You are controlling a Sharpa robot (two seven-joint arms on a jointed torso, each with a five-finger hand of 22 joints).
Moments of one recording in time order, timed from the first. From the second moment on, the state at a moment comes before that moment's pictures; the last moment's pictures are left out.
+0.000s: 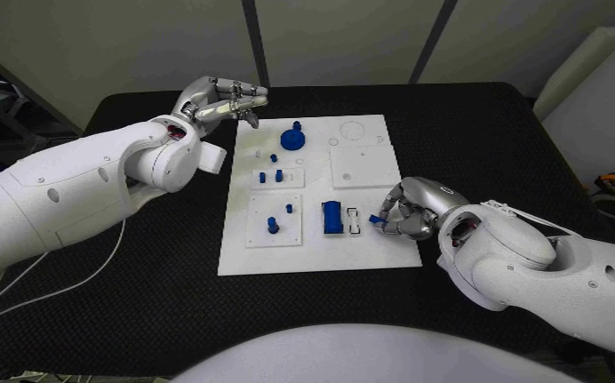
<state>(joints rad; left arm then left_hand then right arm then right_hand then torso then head) 1.07 -0.86 0.15 1.41 -0.30 -0.25 0.28 1.33 -0.15 0.46 -0.05 0.09 1.06 0.18 0.07 0.07 1.00 0.12 0.27 0.06 1.09 0.04 0.94 0.30 0.20 1.03 0.14 0.55 0.91 0.90 -1.00 0.05 1.96 -1.58 -0.37 -0.67 1.48 -0.05 0.01 0.21 0.40 1.11 0.05 0.29 0.33 1.46 -0.02 1.34 1.33 1.47 -0.08 1.56 1.31 0.07 1.40 0.03 1.39 1.30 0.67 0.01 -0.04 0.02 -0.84</state>
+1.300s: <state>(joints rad) 1.07 -0.86 0.15 1.41 -0.30 -0.25 0.28 1.33 -0.15 0.46 -0.05 0.09 1.06 0.18 0.07 0.07 1.00 0.12 0.27 0.06 1.09 0.04 0.94 0.30 0.20 1.03 0.14 0.55 0.91 0.90 -0.88 0.06 1.88 -1.46 -0.40 -0.69 1.32 -0.07 0.08 0.29 0.38 1.13 0.03 0.34 0.37 1.47 -0.03 1.36 1.31 1.47 -0.09 1.57 1.31 0.07 1.41 0.02 1.40 1.31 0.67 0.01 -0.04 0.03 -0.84</state>
